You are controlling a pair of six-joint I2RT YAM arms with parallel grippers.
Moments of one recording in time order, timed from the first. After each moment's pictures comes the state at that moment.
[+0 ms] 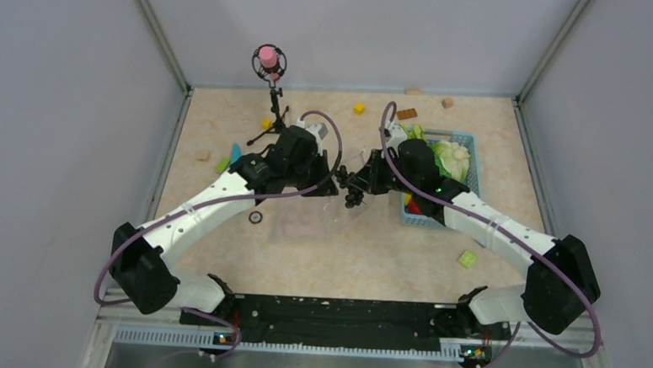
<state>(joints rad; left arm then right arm) -0.68 1.37 1.20 -0.58 0.15 -0.67 0.64 1.33 0.91 -0.02 -0.28 0.50</state>
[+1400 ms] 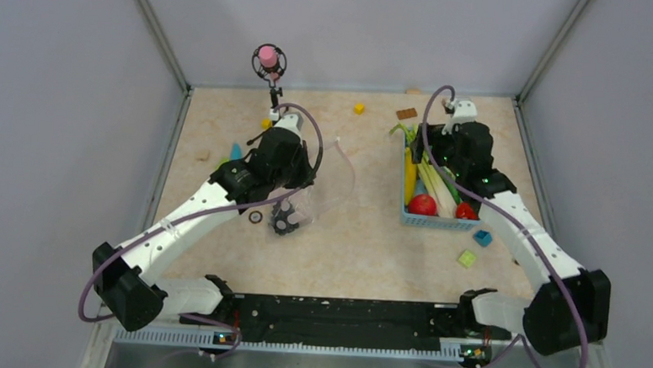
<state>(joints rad) -0.68 1.23 1.17 -0.58 -0.16 -0.62 0.30 1.15 0.94 -0.10 0.00 0.15</state>
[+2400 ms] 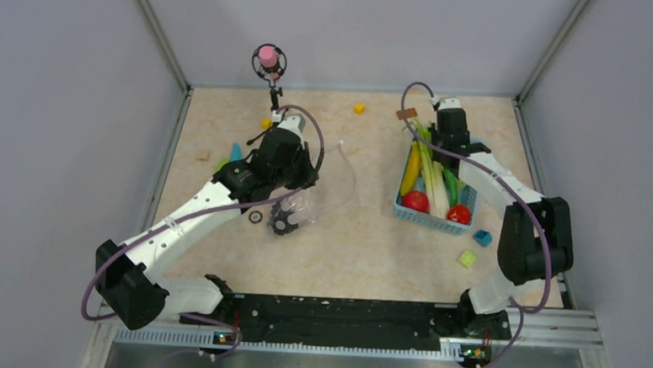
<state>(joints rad) -0.66 1.24 1.13 -0.53 -0.11 -0.62 0.24 1.66 1.17 -0.24 0.32 -0.04</state>
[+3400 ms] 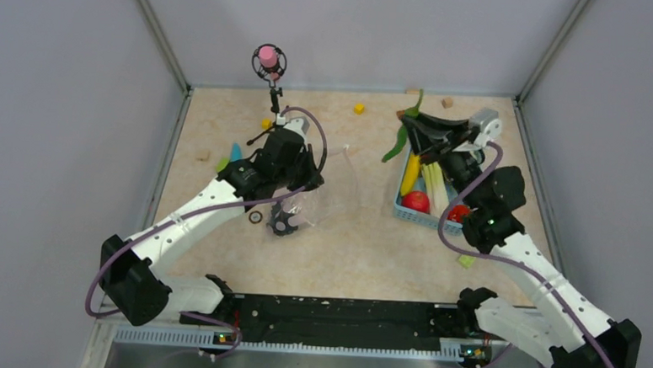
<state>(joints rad) -0.66 1.27 1.13 -0.52 -0.03 -0.67 0.44 0.92 0.80 0.57 -0.15 0.11</state>
